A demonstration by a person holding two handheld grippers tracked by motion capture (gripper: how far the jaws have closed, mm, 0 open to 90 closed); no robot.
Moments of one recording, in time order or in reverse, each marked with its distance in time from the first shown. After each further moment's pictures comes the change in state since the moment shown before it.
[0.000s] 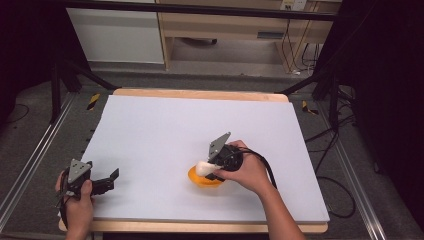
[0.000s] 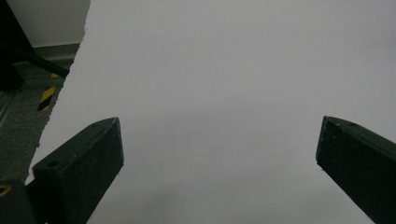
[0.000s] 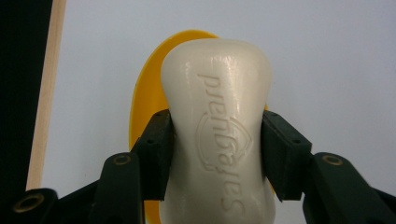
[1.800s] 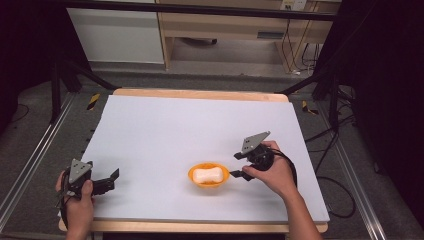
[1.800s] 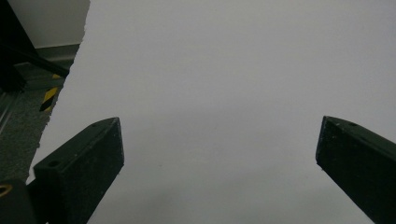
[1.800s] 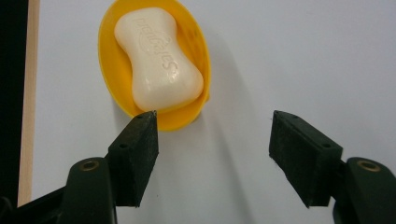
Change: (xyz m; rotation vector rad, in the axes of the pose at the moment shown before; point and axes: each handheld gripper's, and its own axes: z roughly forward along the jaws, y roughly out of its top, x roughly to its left) left arm -0.001 0.000 0.000 0.003 0.006 0.010; right arm -0.005 -0.071 -0.049 -0.128 -0.112 0.177
